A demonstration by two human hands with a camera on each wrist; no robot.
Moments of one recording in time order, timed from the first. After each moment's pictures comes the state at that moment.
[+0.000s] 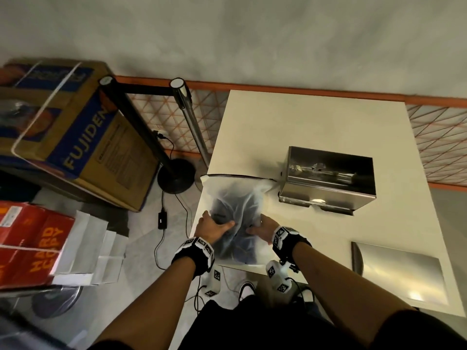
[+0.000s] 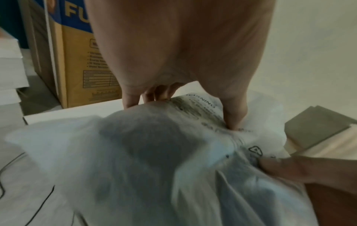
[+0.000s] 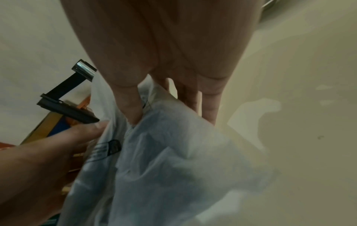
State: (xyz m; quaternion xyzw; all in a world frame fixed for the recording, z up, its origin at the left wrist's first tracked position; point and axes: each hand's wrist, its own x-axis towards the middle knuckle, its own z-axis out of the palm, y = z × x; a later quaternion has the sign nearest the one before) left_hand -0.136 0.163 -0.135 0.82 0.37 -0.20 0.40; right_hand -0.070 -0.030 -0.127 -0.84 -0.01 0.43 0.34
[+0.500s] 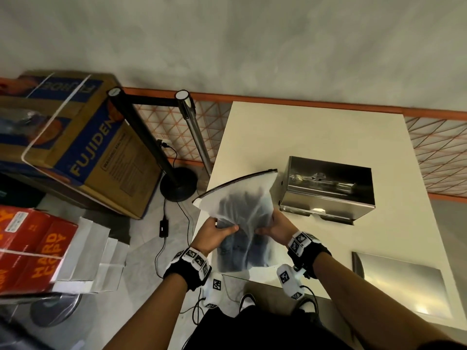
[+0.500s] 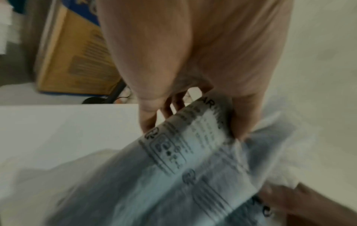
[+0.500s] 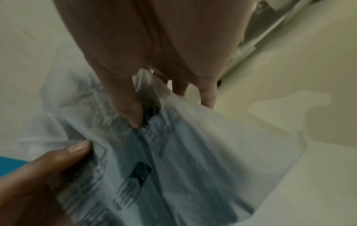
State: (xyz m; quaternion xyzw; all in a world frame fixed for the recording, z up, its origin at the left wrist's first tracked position) left_hand -0.147 0.155 -0.089 0.72 0.26 -0.12 0.63; right_hand -0.056 -0.062 -0.084 -0.80 -0.10 0.31 0.50
